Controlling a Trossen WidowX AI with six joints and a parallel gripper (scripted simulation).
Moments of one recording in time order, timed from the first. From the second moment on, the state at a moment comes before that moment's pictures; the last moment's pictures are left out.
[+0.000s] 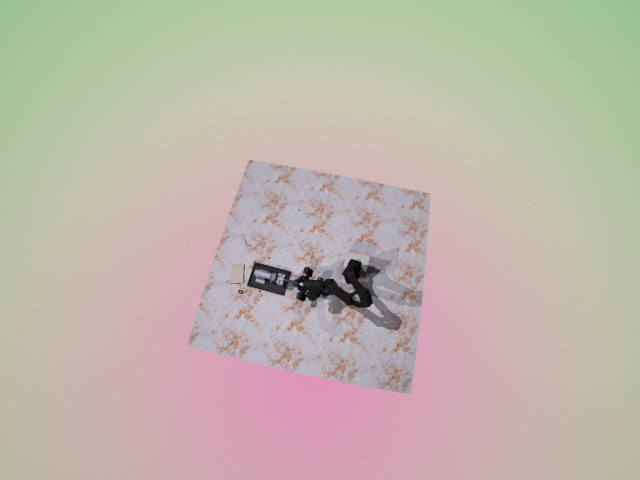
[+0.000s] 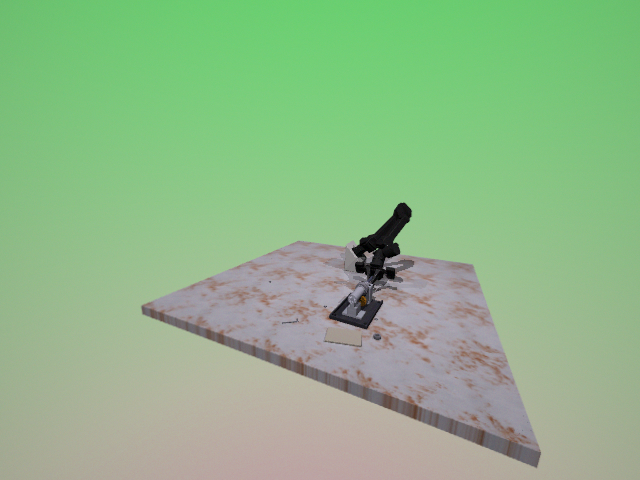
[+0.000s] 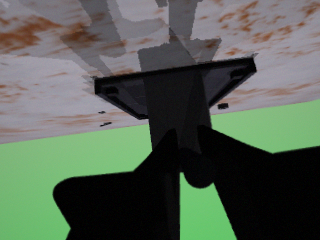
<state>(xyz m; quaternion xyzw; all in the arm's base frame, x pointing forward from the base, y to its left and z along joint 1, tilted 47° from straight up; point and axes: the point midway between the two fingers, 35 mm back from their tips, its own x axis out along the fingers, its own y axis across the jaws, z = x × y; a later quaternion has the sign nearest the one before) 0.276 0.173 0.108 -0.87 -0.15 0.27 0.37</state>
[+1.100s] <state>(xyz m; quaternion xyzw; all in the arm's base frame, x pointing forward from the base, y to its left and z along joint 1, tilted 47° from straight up) 0.287 0.174 0.108 -0.87 -0.15 0.27 0.37</state>
